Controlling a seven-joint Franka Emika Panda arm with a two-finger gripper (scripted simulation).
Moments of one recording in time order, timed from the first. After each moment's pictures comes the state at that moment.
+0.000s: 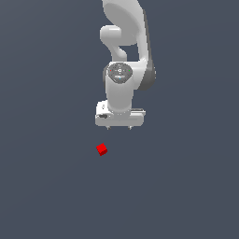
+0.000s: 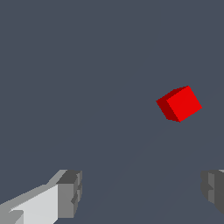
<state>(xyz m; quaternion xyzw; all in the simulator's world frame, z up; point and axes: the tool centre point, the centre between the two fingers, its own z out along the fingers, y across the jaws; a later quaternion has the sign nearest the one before) -0.018 -0.001 0.145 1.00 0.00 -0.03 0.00</state>
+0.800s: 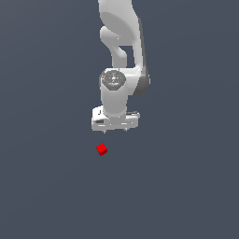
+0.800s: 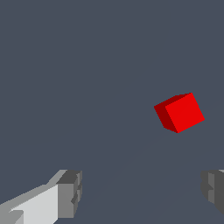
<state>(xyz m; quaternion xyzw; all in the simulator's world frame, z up) -0.014 -0.019 0.123 1.00 0.05 -0.02 0.00</state>
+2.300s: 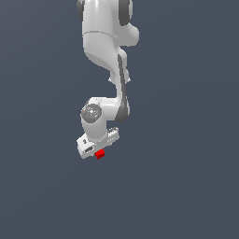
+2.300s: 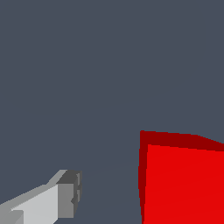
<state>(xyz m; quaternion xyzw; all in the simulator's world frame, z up) 0.034 -0.093 0.021 0.96 0.29 0.00 0.00</state>
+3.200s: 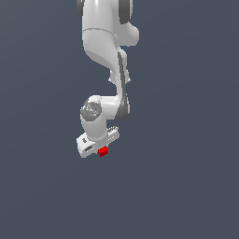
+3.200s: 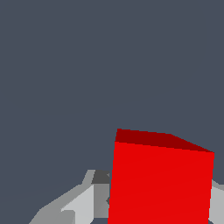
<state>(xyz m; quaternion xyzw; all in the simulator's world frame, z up) 0.034 -0.092 0.030 0.96 0.29 0.00 0.00</state>
